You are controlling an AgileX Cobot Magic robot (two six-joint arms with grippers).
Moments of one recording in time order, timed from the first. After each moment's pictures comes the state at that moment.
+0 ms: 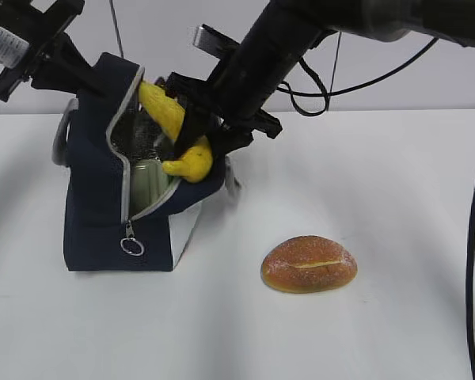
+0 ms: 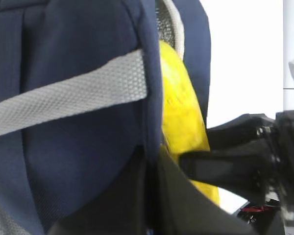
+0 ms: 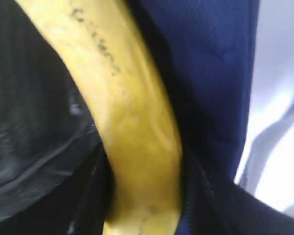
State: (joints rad) left arm -0.01 1.86 -1.63 -0.76 1.18 0.23; right arm 0.41 2.23 -2.04 0.57 1.18 0.01
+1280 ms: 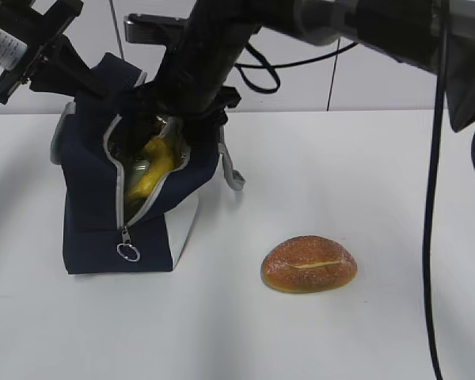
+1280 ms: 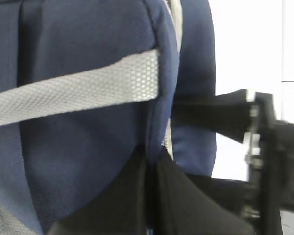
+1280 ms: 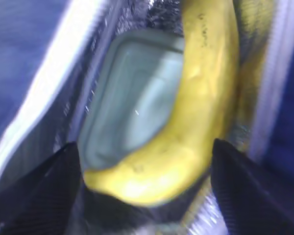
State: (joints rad) left arm -0.01 1.86 -1.63 -0.76 1.20 0.23; right arm 0.57 2.29 -2.21 0.25 1.08 -0.05
